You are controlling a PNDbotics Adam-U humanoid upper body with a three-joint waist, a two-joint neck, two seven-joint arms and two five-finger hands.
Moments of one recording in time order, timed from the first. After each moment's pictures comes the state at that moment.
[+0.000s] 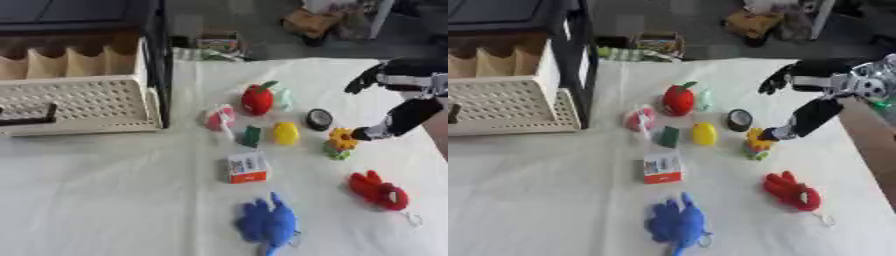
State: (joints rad) left arm -0.57 0.90 0.00 -1.99 0.15 0.30 0.33; right arm -0.77 -1.02 0.33 -1.57 0.51 0.04 0.72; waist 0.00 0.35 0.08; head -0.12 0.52
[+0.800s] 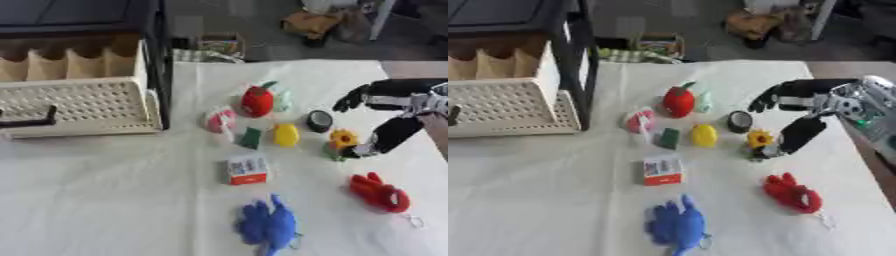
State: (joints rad) left arm -0.57 0.88 -0.01 -1.99 0.16 0.30 0.31; right arm -0.76 -0.97 0.37 -1.51 0.55 0.04 0.71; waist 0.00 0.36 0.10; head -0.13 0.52
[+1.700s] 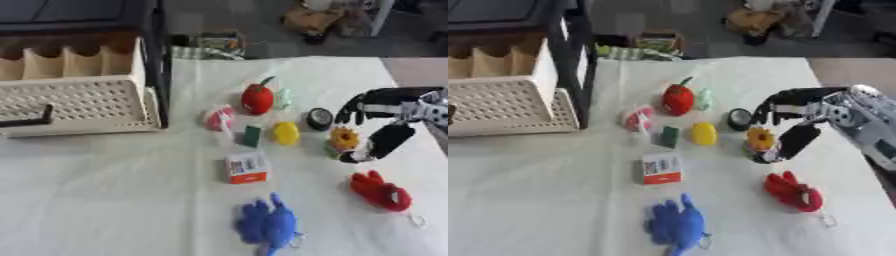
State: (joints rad) left arm -0.56 0.88 -0.01 -1.99 0.17 0.29 0.31; right arm -0.75 -0.96 0.38 -1.47 0.57 0.02 0.70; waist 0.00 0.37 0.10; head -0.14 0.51
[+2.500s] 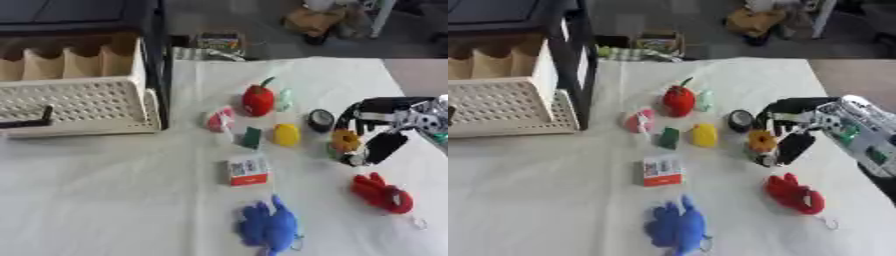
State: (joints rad) left arm -0.56 0.87 -0.01 -1.99 0.17 0.28 0.31; right arm -0.76 -0.94 0.40 -1.40 0.58 0.02 0.68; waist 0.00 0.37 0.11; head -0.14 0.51
